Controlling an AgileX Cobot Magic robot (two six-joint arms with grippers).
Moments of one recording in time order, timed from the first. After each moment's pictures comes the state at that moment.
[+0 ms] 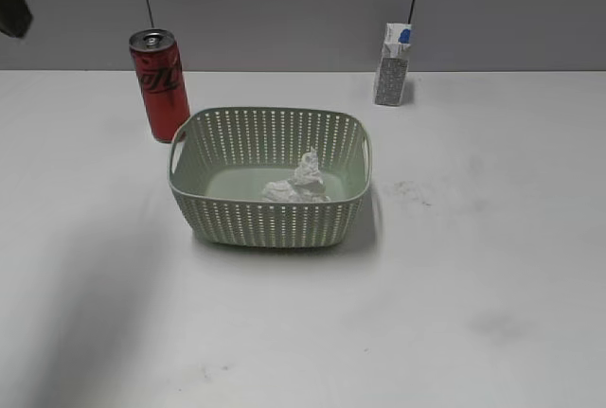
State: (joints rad) left arm -0.29 1.41 -1.38 0.03 1.13 0.00; right arm 0.29 0.01 -0.46 -0.11 1.08 0.06
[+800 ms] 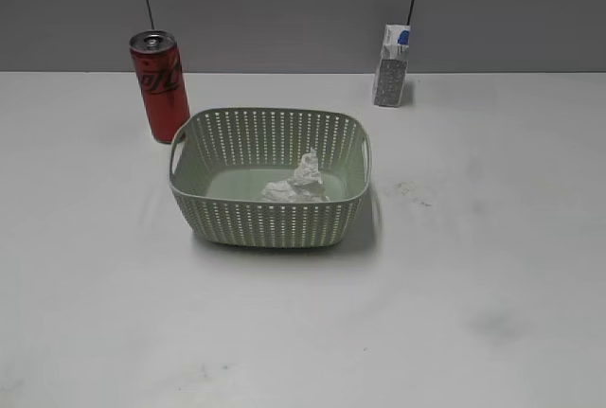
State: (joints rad) left arm -0.29 0.37 -0.82 -0.13 1.16 0.00; right arm 0.29 0.00 -0.41 -0.07 0.95 -0.01
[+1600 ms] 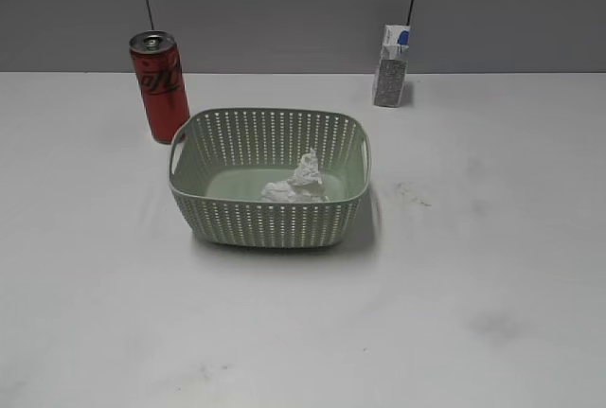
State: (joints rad) left arm -0.29 0.01 -0.50 -0.13 1.03 0.08; right arm 0.29 -0.01 -0.41 -0.06 0.95 -0.01
